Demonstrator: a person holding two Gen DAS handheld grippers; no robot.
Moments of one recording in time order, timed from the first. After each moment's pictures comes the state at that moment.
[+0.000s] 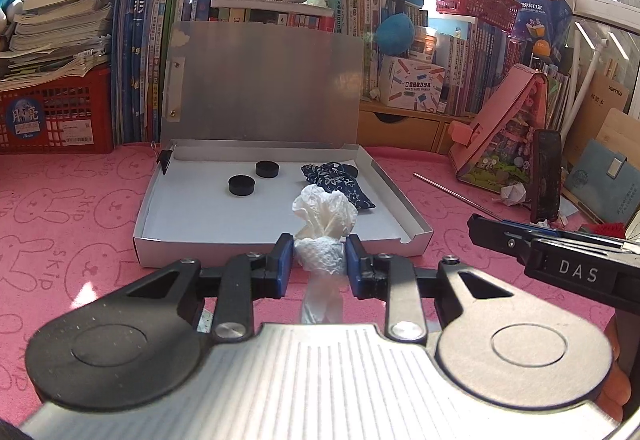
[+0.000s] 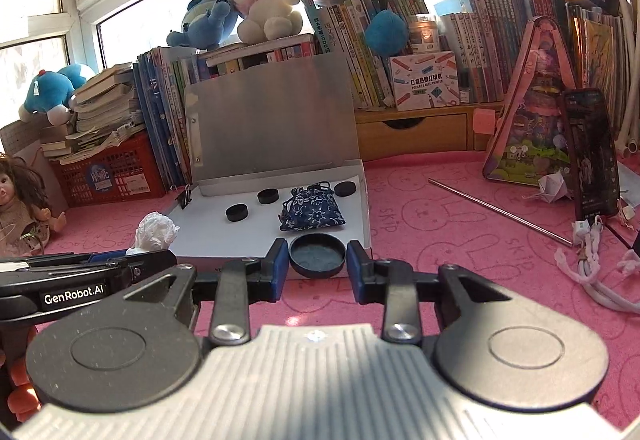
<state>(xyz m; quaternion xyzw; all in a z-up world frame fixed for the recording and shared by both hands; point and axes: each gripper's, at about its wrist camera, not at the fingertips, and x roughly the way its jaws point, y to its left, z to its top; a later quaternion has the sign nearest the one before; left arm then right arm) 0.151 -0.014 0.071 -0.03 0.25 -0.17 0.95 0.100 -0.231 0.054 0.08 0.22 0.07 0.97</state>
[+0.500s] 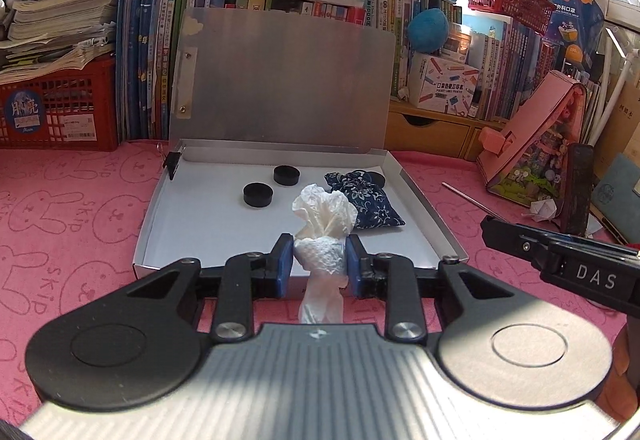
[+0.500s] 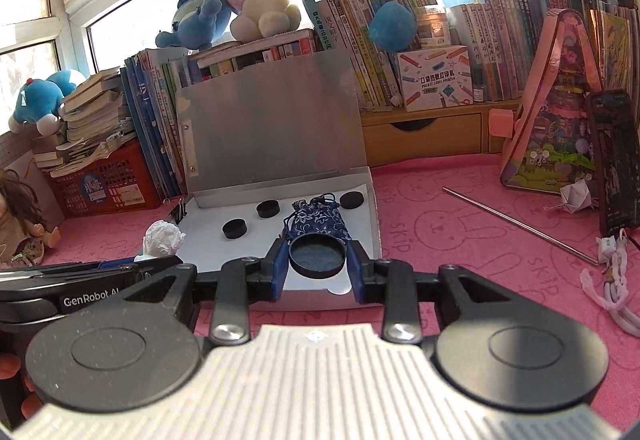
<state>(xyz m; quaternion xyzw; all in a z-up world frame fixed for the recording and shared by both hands) 0.204 -0.014 0.070 -0.04 0.27 -0.15 0.95 0.146 -0.227 0.058 0.09 0.23 0.08 0.97</state>
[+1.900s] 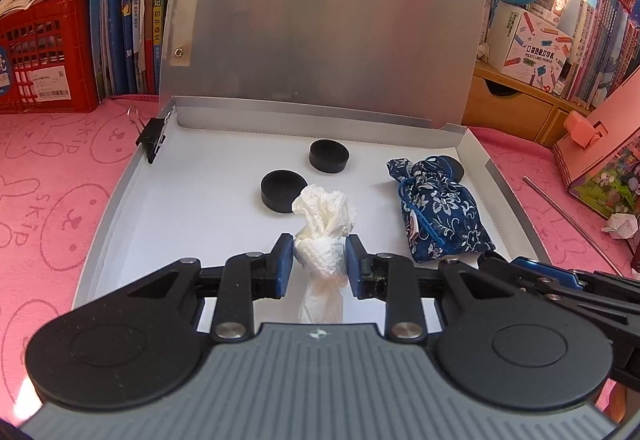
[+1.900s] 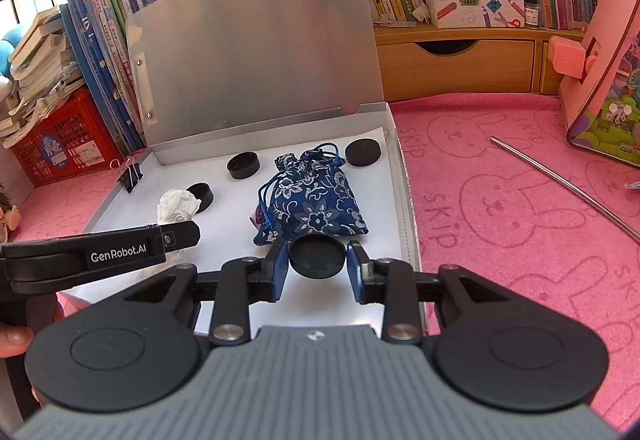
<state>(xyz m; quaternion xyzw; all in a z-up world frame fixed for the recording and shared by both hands) 0.339 -0.024 0.019 -0.05 0.36 -0.10 0.93 0.266 -0.210 0.009 0.08 0.35 0.09 0.93</state>
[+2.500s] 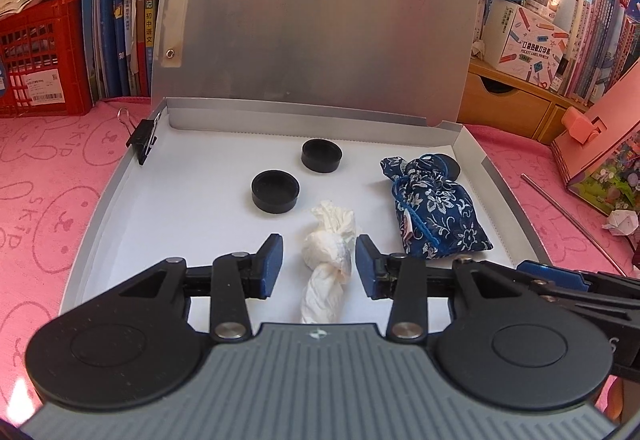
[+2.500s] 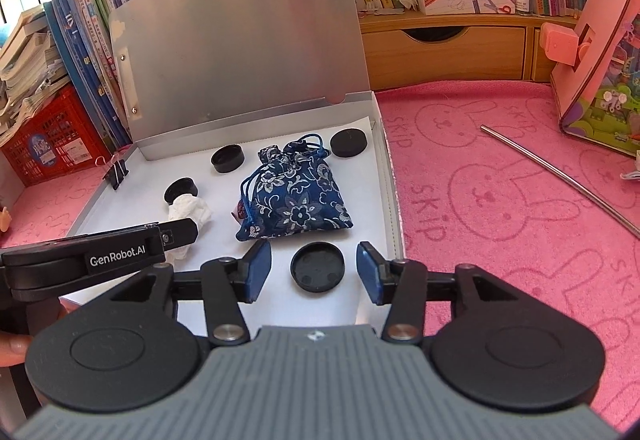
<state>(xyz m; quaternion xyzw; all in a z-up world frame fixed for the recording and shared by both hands) 0.337 -0.030 0.020 -0.04 0.36 -0.10 0.93 0.270 -0.216 0.005 0.09 0.36 0.07 0.93</state>
